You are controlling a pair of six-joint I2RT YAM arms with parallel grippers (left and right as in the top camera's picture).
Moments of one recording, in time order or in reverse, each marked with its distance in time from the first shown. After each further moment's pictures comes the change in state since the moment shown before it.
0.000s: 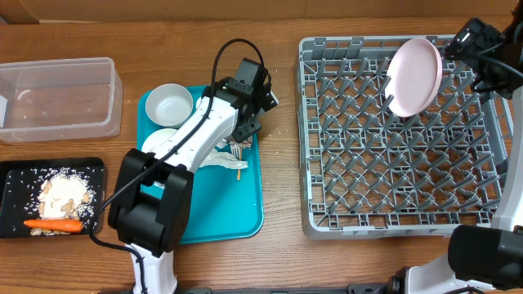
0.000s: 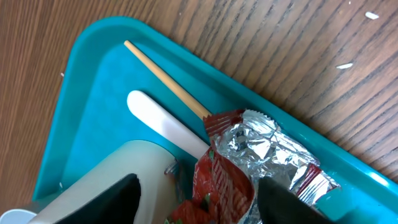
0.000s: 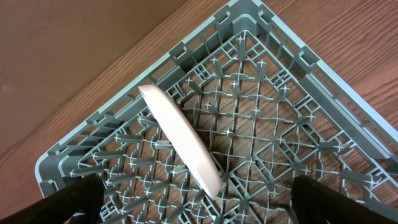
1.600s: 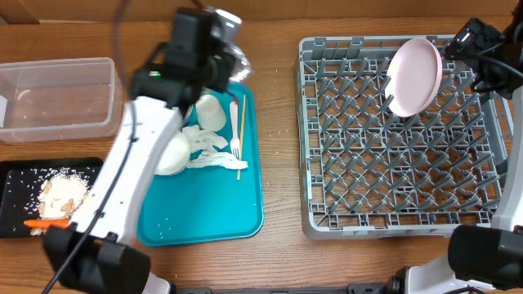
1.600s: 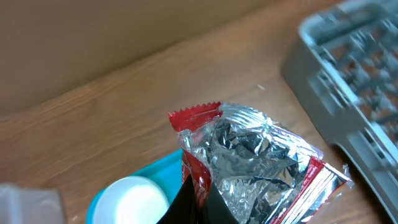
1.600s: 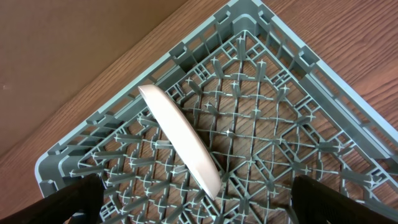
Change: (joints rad) left arm 0.168 -0.319 0.165 0.004 0.161 -0.419; right arm 0.000 0.000 0.000 0.000 0.000 0.000
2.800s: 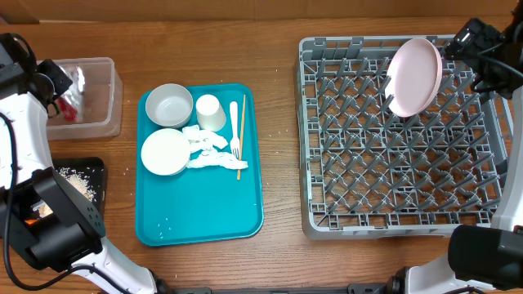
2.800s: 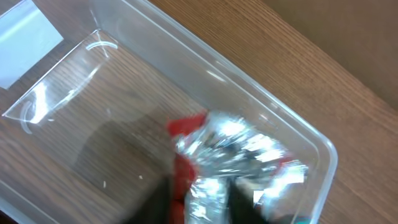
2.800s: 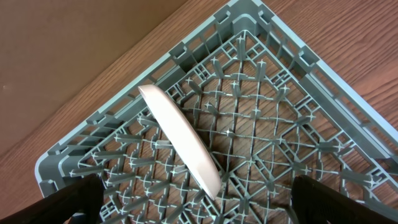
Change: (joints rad) left arm 0.758 0.255 0.003 0.159 0.074 -0.419; right arm 0.000 0.000 0.000 0.000 0.000 0.000
